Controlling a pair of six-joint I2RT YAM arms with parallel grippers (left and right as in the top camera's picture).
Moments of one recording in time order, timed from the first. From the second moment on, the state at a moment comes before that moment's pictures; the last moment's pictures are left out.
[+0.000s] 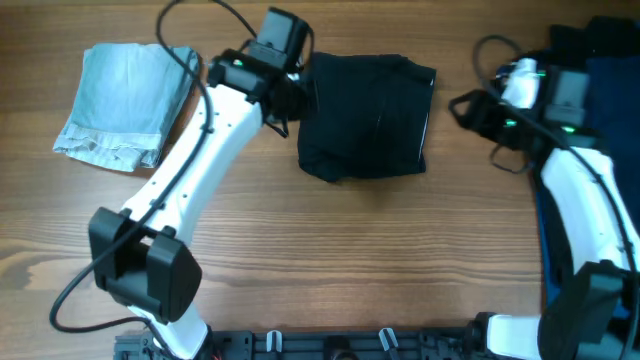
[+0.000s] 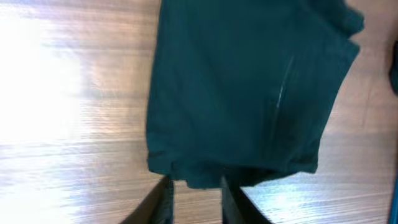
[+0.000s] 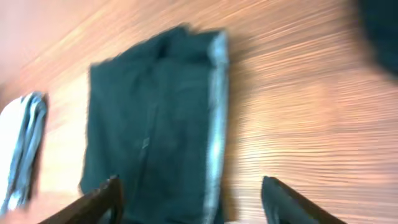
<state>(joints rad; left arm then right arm) -0.45 1.85 1.70 -0.98 0.08 -0.53 -0.22 1.53 1.08 -0.47 -0.46 0.27</state>
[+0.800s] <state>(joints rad) -0.49 2.20 1.62 -0.92 -0.04 -0.67 -0.33 1.53 1.08 -0.54 -0.45 0.26</state>
